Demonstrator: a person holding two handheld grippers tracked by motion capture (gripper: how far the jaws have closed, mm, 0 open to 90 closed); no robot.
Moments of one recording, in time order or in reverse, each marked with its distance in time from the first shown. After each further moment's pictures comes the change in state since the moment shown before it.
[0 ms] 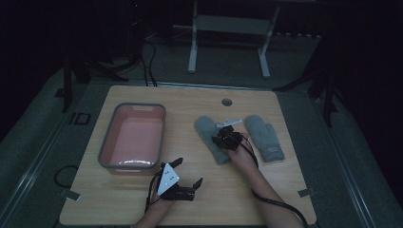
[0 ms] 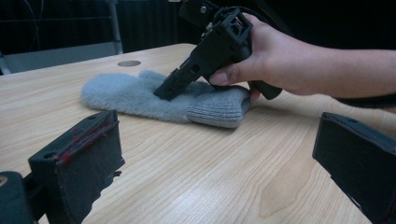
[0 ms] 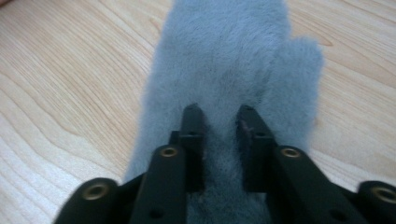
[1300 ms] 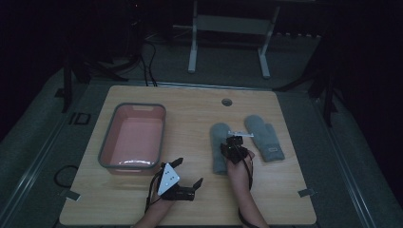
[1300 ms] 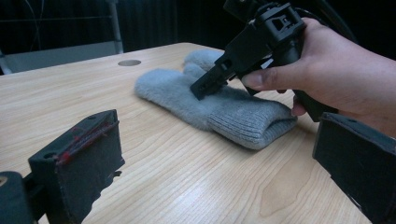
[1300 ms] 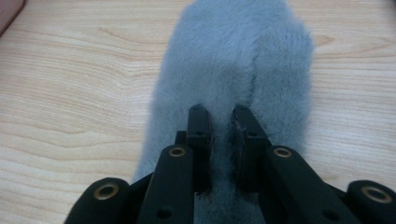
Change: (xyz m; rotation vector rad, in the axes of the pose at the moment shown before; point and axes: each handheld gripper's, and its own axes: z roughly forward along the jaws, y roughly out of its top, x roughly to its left) left arm 0.000 0.000 0.000 0.006 0.001 0.003; right arm 0.028 -0.030 -0.032 -0.029 -0.201 0.391
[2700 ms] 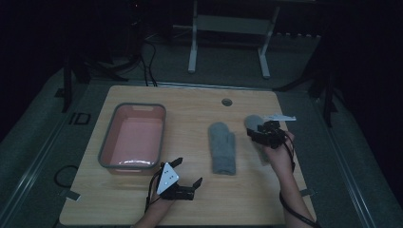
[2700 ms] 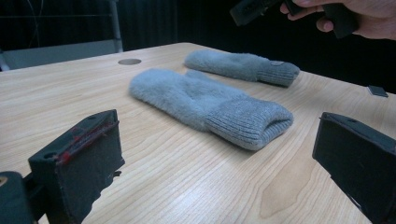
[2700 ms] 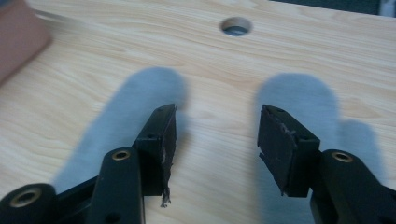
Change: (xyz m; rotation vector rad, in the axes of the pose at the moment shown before) left arm 0.002 0.000 0.000 -0.003 -0.002 -0.020; right arm -0.102 0.054 -0.071 -0.109 0.077 -0.185
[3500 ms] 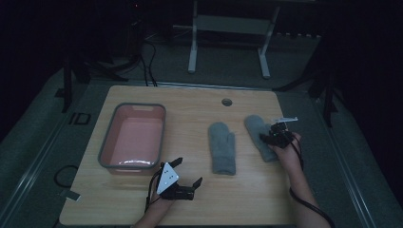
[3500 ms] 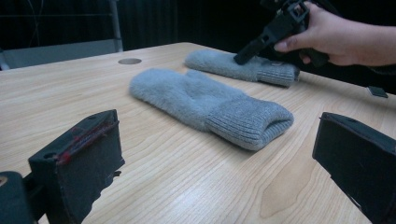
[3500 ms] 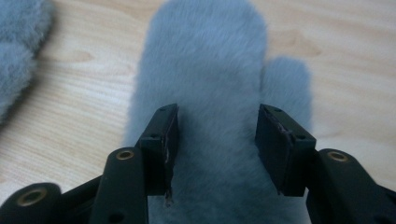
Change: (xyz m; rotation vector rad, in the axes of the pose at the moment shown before) left arm 0.000 0.000 0.000 0.000 0.000 -0.004; right arm -0.067 -0.035 0.052 0.167 -0.102 -0.002
